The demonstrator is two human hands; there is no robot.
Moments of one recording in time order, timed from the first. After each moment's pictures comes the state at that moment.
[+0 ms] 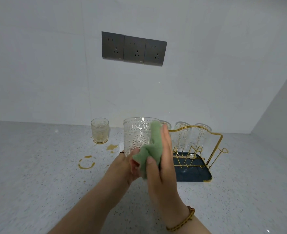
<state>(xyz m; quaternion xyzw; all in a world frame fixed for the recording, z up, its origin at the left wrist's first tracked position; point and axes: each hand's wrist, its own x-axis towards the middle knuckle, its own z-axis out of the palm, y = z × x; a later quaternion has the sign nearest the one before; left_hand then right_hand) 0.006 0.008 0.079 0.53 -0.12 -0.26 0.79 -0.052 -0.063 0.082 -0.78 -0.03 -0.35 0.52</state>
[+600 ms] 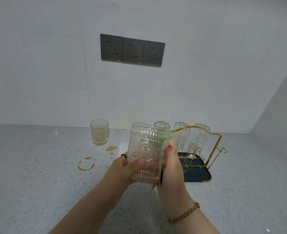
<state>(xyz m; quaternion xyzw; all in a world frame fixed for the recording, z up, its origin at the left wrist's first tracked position) 0.004 0.024 0.068 0.65 -0.19 -0.24 0.70 -0.056 -0.072 0.104 -0.53 0.07 -0.16 0.83</state>
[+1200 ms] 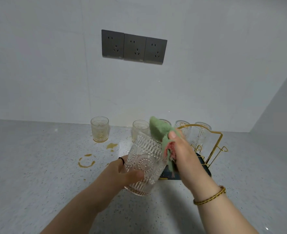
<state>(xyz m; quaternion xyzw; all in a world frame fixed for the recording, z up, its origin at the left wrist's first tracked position) 0.002 0.044 0.072 0.65 -0.25 -0.29 0.66 -0.060 -0.108 0.122 -0.78 0.04 -0.18 0.60</state>
